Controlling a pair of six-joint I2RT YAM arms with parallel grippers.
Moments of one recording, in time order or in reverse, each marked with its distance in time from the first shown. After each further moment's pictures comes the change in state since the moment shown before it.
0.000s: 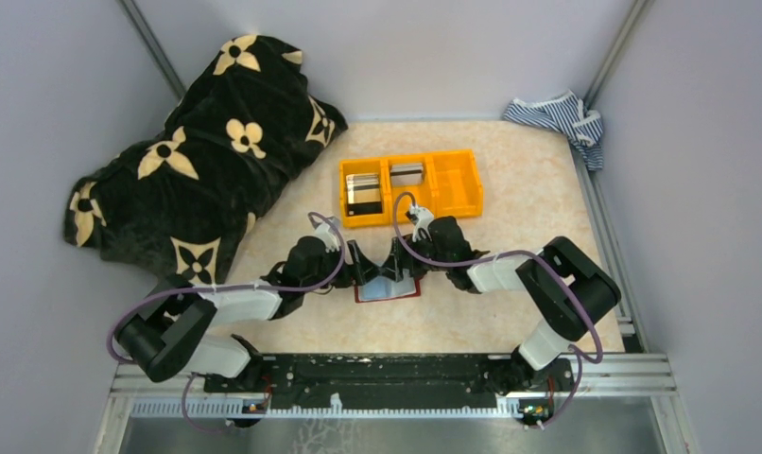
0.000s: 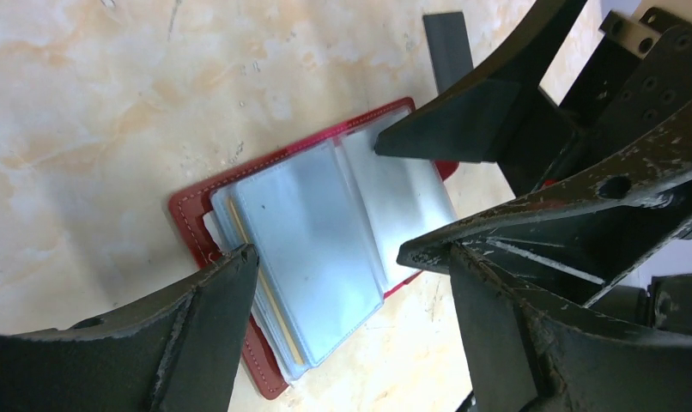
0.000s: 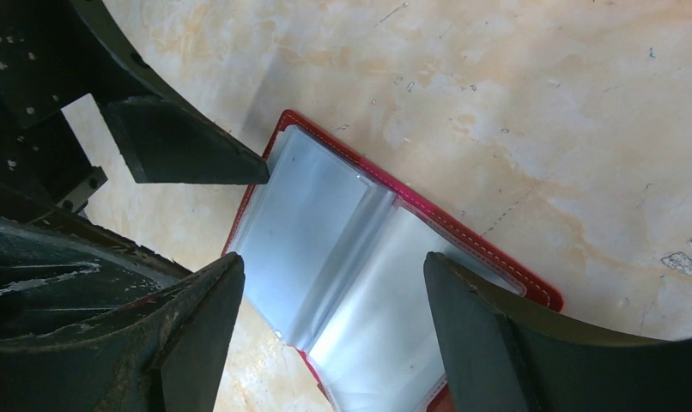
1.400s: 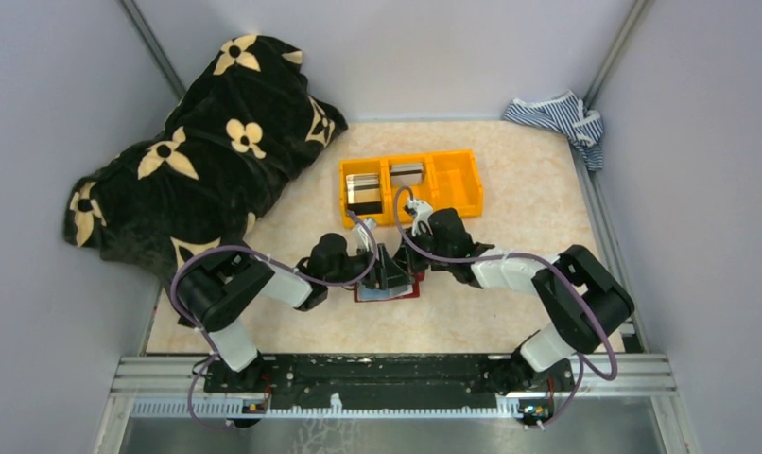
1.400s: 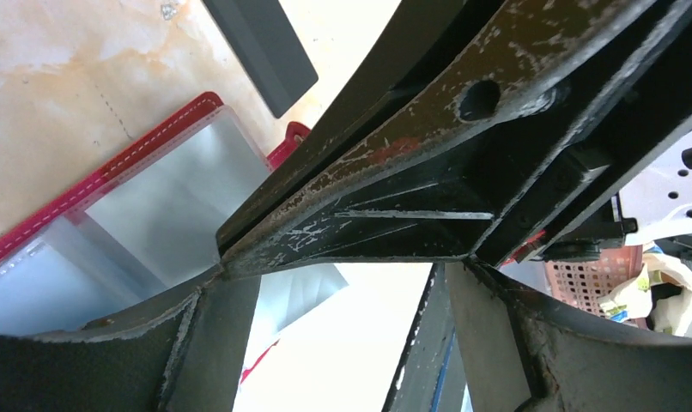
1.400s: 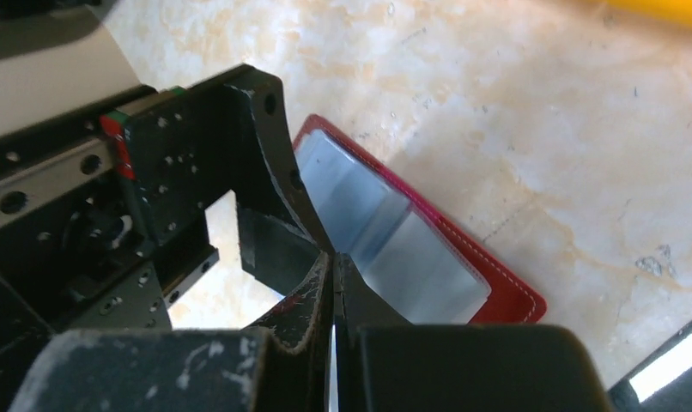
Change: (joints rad) left arm -0.069 0.377 0.116 0.443 0.316 -0.093; right arm 0.001 -0.088 0.080 -0.174 -0.011 -0.061
